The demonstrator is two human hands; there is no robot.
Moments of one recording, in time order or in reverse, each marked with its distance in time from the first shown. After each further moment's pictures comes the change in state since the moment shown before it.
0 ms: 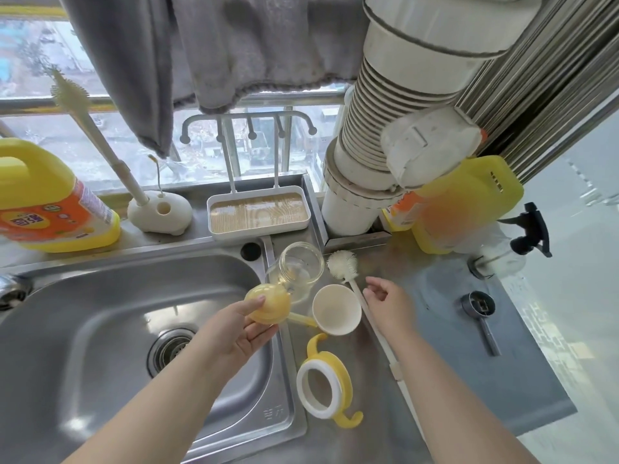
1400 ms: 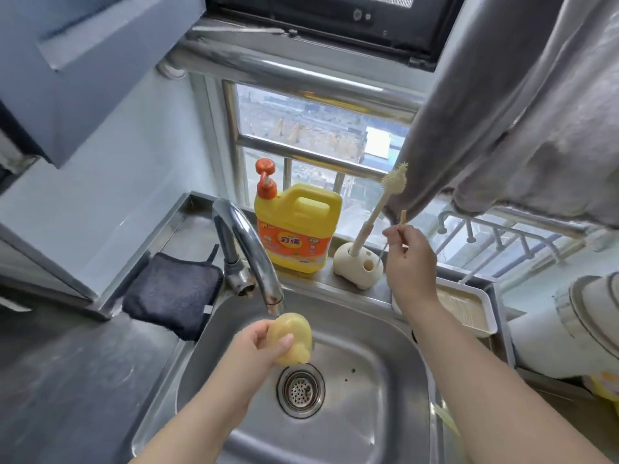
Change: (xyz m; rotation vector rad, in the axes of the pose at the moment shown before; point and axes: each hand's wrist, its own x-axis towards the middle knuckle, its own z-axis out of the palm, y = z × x) left_hand -0.050 0.076 -0.224 0.148 0.192 0.552; right_hand -0.055 -0.296 0.193 0.128 -0.069 -0.742
